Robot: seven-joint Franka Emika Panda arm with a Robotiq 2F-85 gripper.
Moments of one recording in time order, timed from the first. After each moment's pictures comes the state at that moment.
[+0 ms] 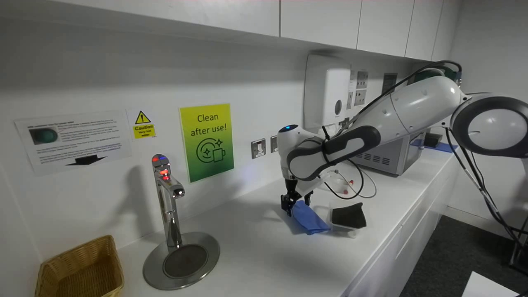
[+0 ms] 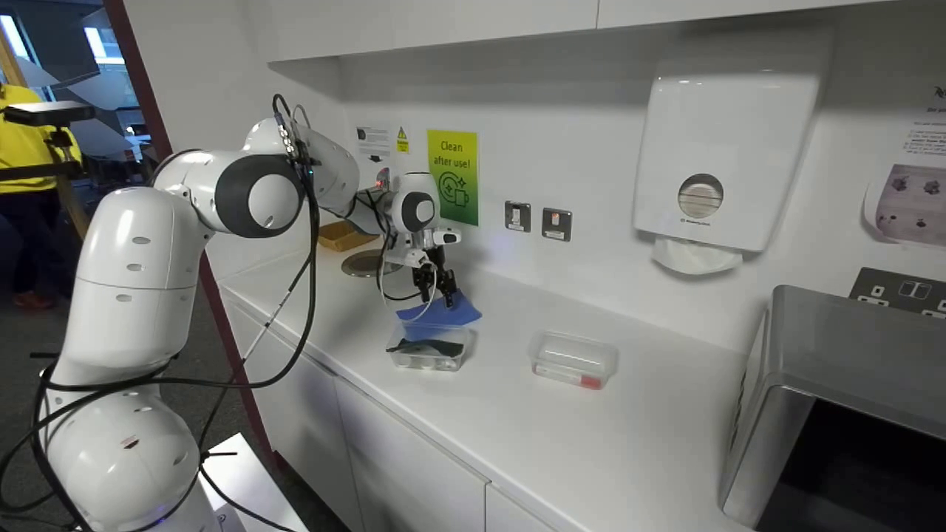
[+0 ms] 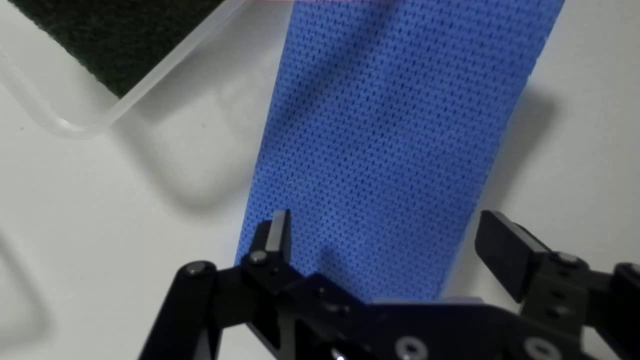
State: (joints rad) arm 0.17 0.44 0.07 -1.69 -0.21 2.06 0.35
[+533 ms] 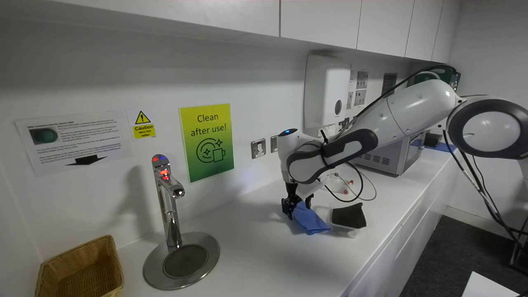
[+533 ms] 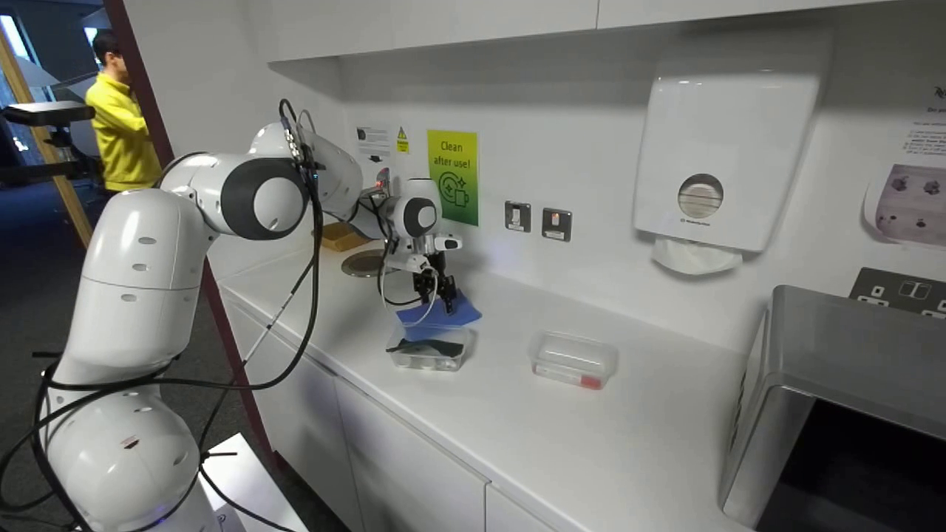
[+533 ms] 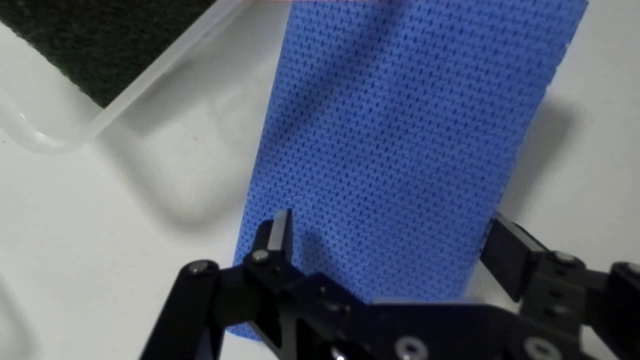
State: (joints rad) arm 0.17 0.46 0.06 -1.69 -0.20 2.06 0.35
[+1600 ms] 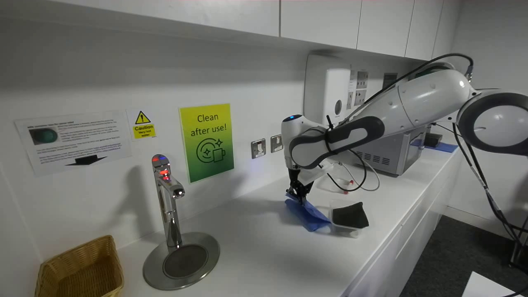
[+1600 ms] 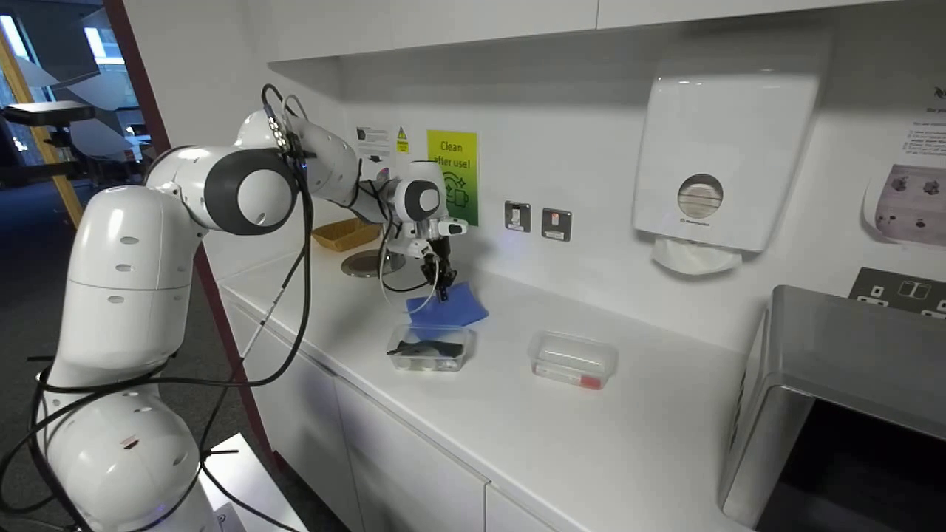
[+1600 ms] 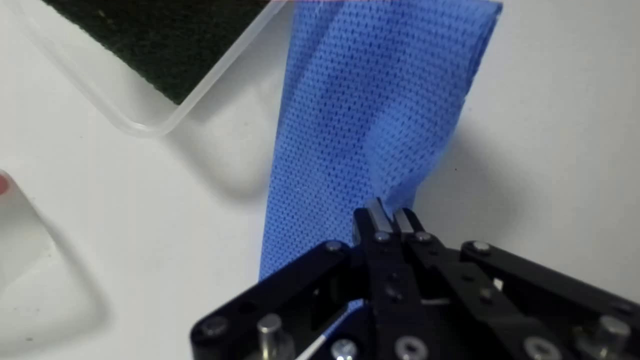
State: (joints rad) arm 0.17 0.40 0.04 -1.66 -0.18 2.00 0.36
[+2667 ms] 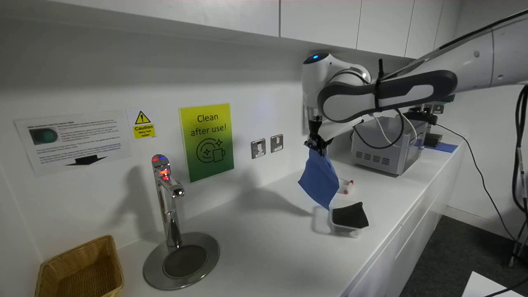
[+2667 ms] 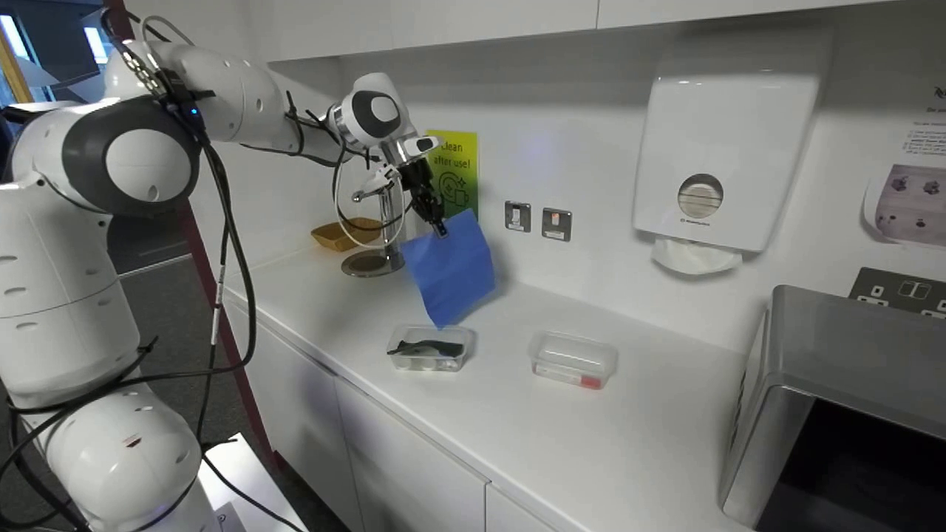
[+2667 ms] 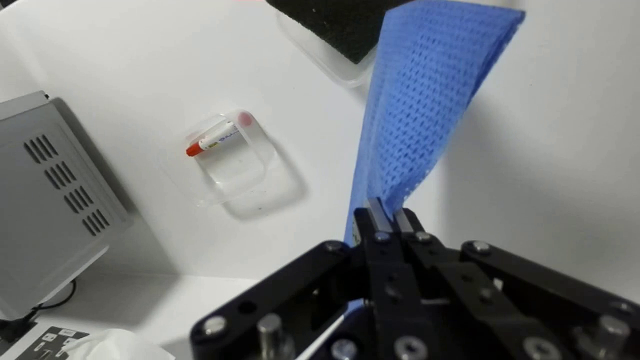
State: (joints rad) arm 0.19 0.04 0.04 -1.72 -0.43 1.83 0.54
